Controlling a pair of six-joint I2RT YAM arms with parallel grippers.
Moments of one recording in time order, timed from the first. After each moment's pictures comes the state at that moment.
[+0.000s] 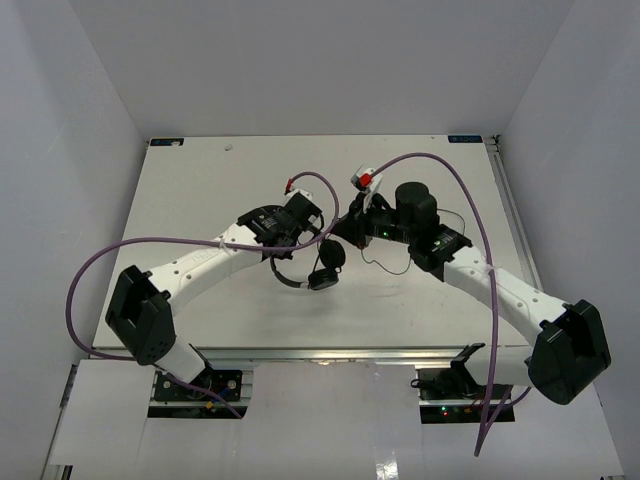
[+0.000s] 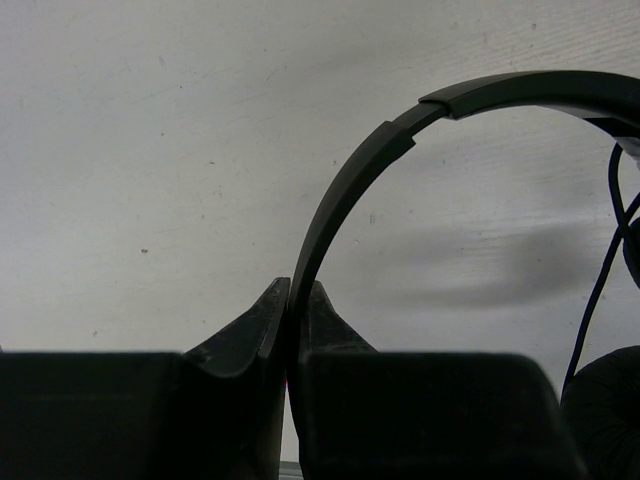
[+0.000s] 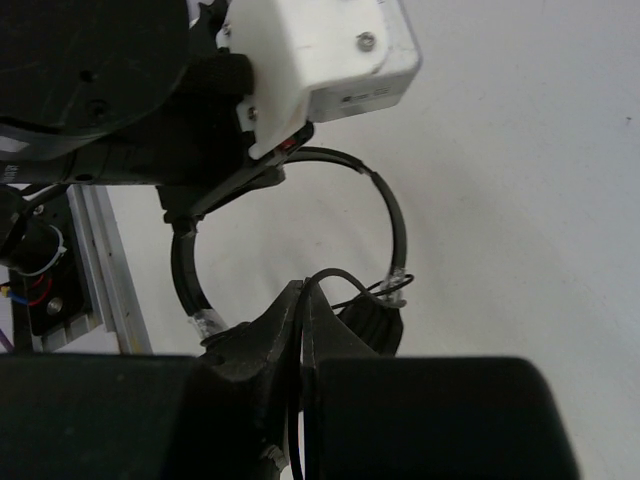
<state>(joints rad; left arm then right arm) -0.78 1.54 1.28 -0.84 -0.57 -0.30 0.65 1.26 0.94 0.07 -0.52 0.08</state>
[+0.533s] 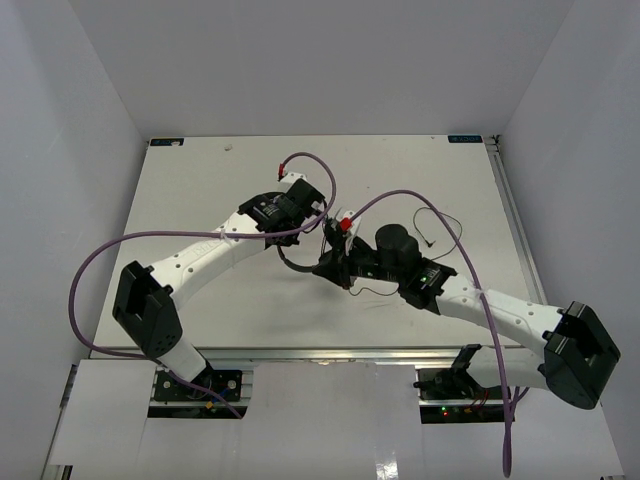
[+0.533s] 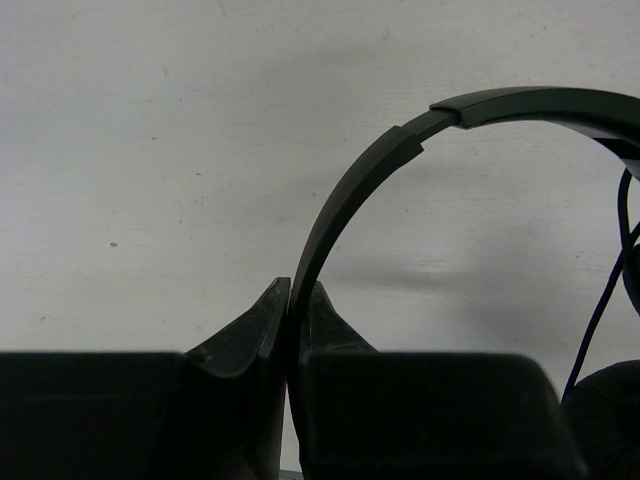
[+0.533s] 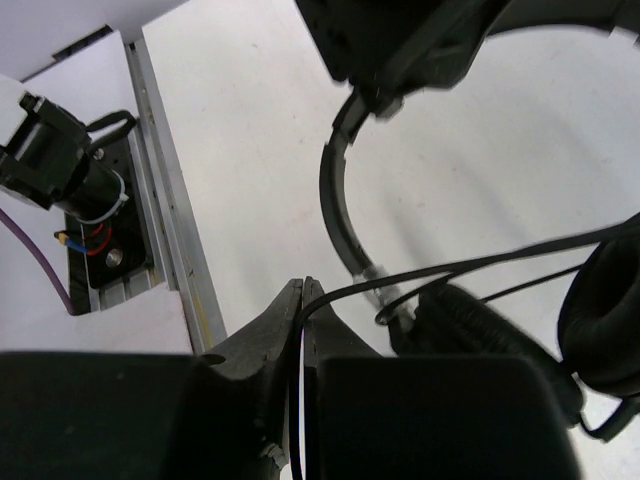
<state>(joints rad) -0.77 1.59 1.41 -0.90 -0.59 -0.48 0.90 1.20 0.72 0.22 -0.39 0.15</state>
